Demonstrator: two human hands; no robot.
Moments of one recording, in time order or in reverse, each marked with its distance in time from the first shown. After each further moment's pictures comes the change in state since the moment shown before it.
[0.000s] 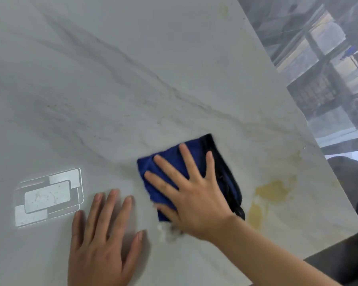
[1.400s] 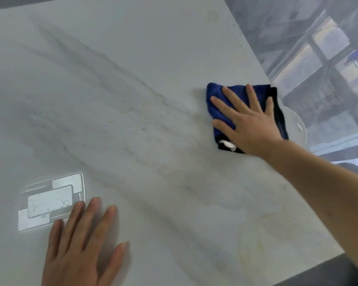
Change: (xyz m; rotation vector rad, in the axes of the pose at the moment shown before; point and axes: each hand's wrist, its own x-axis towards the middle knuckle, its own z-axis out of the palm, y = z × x) left_hand 0.003 0.002 -0.002 -0.040 -0.050 -0.030; right_hand 0.045 0.177 -0.015 0.079 0.006 0.313
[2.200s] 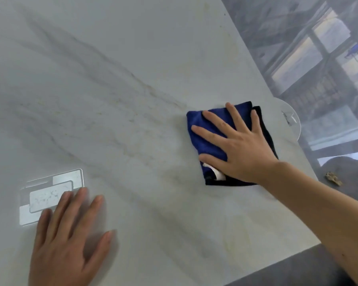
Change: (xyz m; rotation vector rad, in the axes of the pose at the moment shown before) left_hand -0.004 0.002 -0.002 -0.035 -0.055 -0.023; right_hand -0.060 -0.007 0.010 -0.082 -0.066 -0.197
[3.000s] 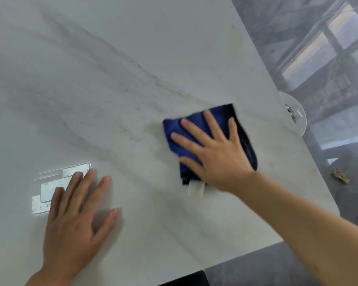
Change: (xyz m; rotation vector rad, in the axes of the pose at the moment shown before) left_hand 0.000 0.000 -0.005 0.031 -0.099 -0.026; right_hand -0.014 -0.056 0.006 0.039 0.028 -0.062
